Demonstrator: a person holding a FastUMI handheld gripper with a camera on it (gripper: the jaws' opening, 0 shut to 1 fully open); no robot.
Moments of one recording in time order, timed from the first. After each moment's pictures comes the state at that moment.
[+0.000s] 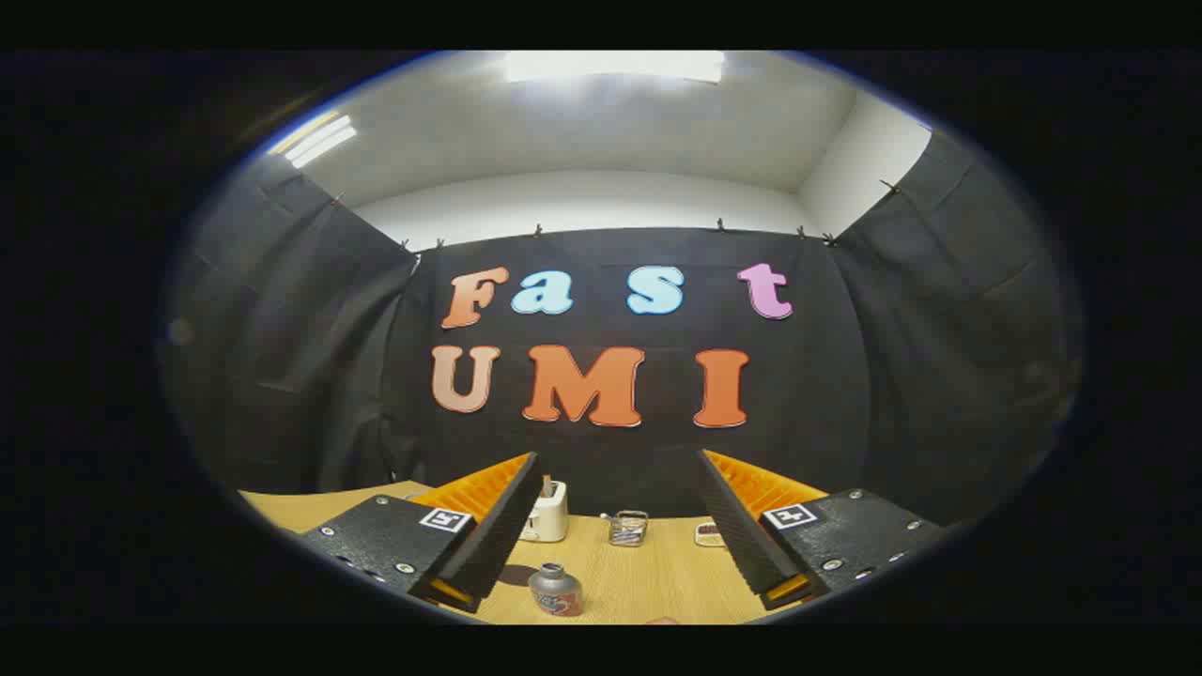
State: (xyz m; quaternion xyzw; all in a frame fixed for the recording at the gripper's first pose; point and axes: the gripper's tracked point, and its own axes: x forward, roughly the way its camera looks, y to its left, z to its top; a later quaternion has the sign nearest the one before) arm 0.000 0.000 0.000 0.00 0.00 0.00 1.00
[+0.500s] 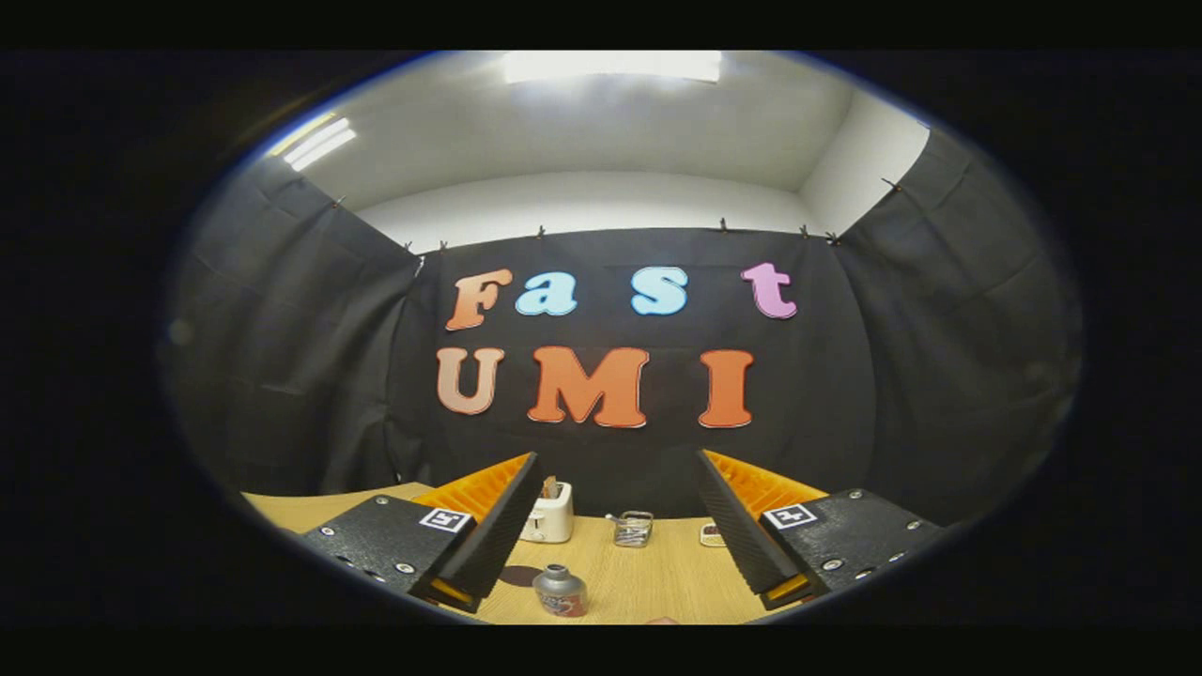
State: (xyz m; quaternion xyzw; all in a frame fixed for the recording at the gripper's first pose) arm 0.001 0.000 0.003 0.00 0.00 0.00 1.00
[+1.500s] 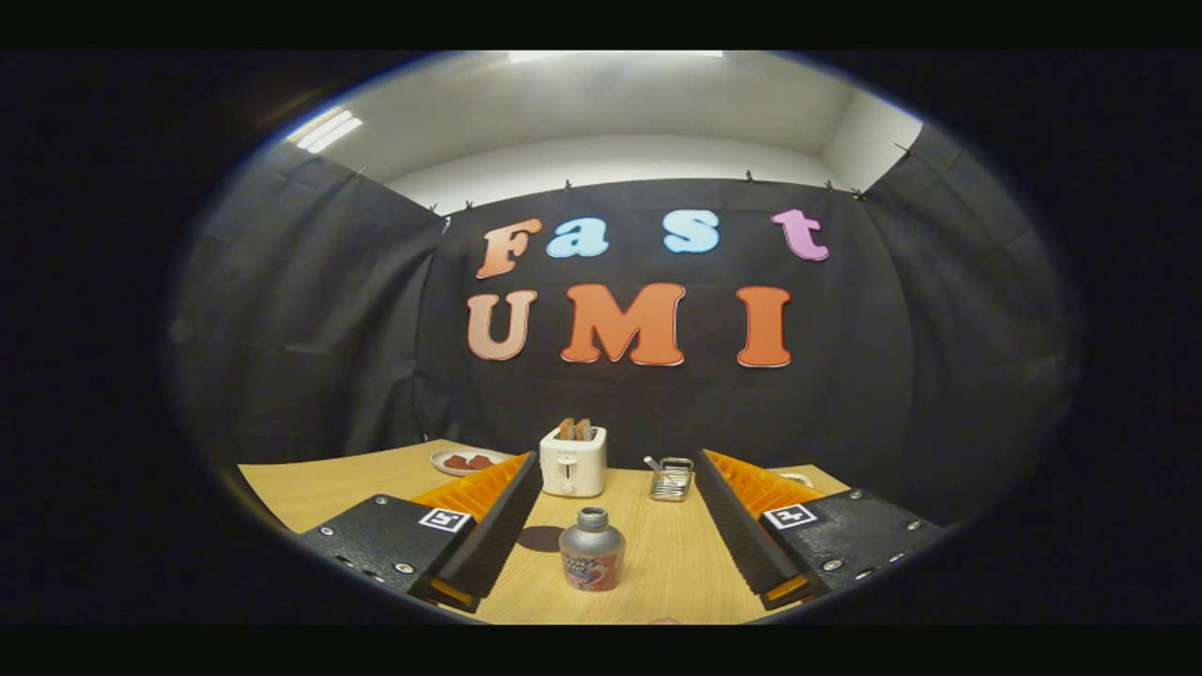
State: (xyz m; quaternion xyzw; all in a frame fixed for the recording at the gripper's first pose) arm -0.008 0.045 -0.142 0.02 0.09 0.06 0.99
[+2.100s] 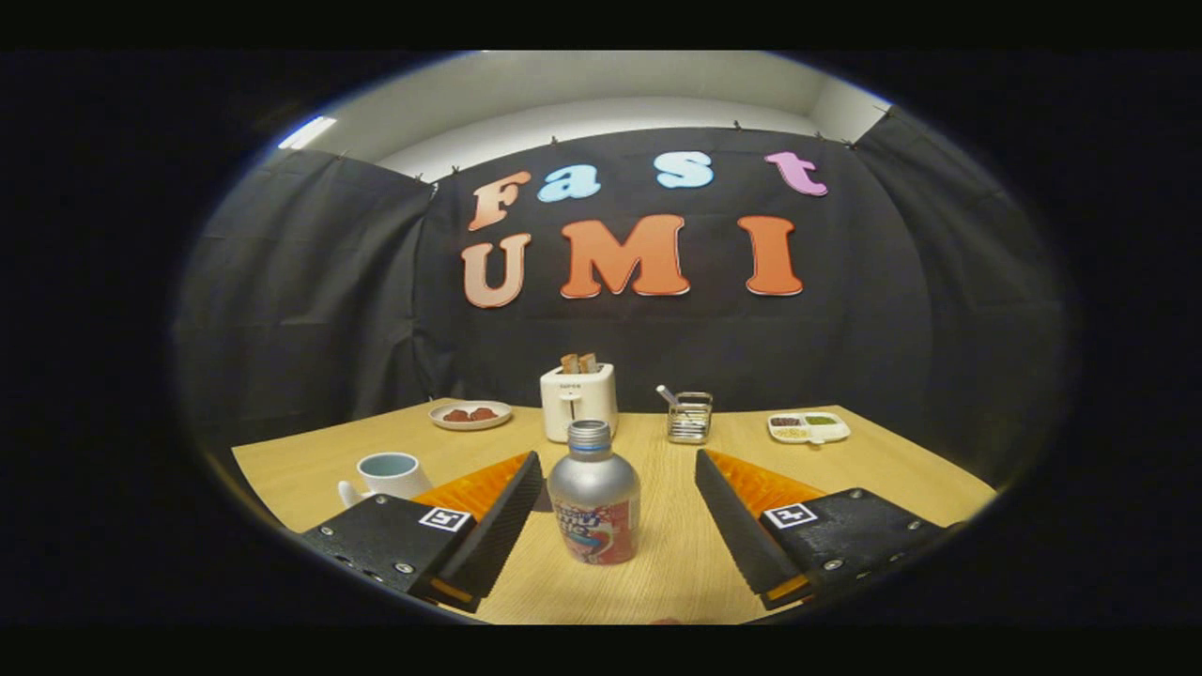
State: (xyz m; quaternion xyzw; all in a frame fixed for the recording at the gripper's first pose) arm -0.003 0.051 -0.259 0.04 0.17 0.07 0.98
